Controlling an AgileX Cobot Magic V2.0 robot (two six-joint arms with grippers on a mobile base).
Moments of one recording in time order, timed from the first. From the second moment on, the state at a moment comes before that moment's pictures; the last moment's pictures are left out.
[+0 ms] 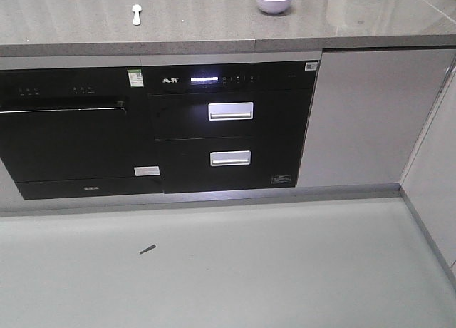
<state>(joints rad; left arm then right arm) -0.03 -0.01 0.03 0.02 0.09 0.06 -0.02 -0.01 0.03 0.09 0.11 -0.33</state>
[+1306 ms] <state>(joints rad) -0.03 -0.01 0.03 0.02 0.09 0.06 -0.02 -0.01 0.03 0.09 0.11 -0.33</state>
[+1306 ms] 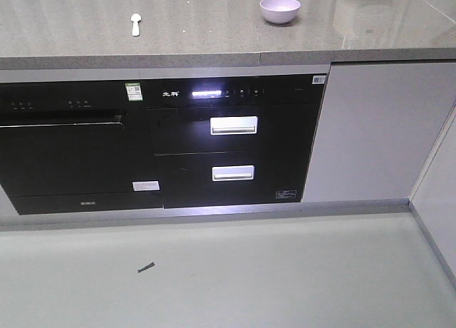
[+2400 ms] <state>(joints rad) -0.03 -0.01 0.03 0.02 0.09 0.06 -0.02 -0.01 0.03 0.09 0.11 -0.33</state>
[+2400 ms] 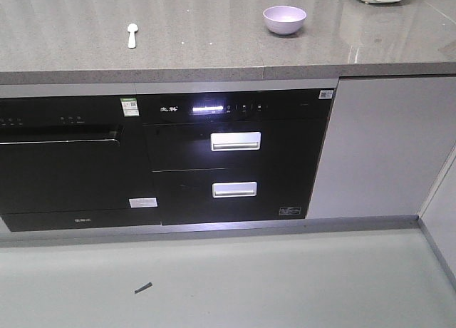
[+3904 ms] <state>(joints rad) -0.03 -0.01 0.03 0.02 0.09 0.06 -0.02 -0.01 0.03 0.09 0.11 -0.33</state>
